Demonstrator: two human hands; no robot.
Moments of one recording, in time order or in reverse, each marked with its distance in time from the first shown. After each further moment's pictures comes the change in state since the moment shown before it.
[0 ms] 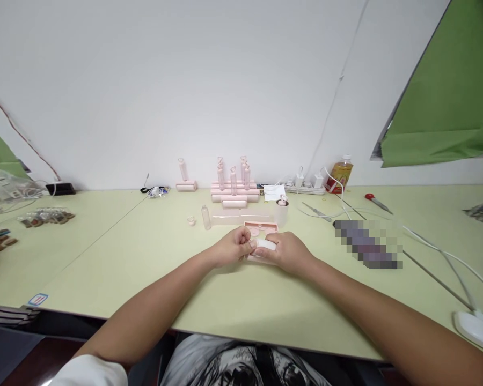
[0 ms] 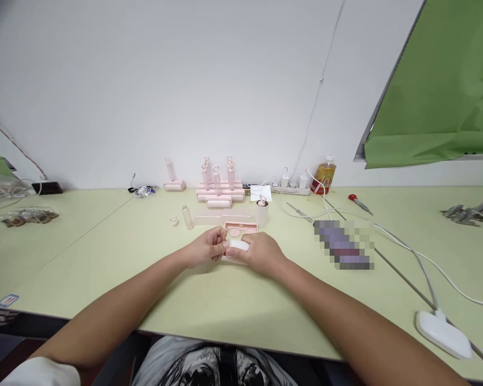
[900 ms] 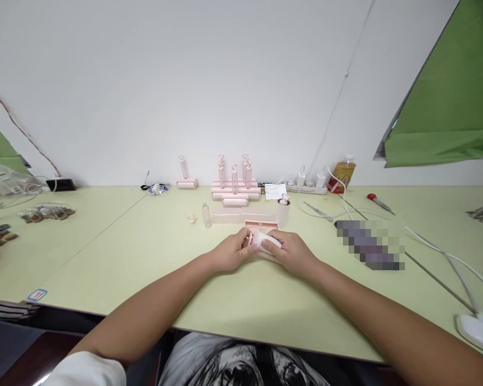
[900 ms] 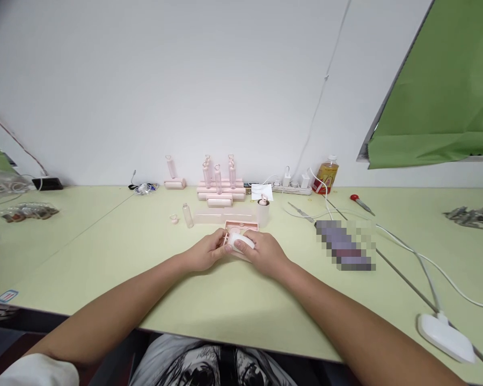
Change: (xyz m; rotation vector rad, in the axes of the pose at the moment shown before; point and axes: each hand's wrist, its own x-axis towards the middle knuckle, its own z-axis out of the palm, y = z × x) left_hand -0.003 -0.013 -0.002 0.574 0.071 0.138; right_hand -0.006 0.009 0.001 0.146 0.070 -0.103
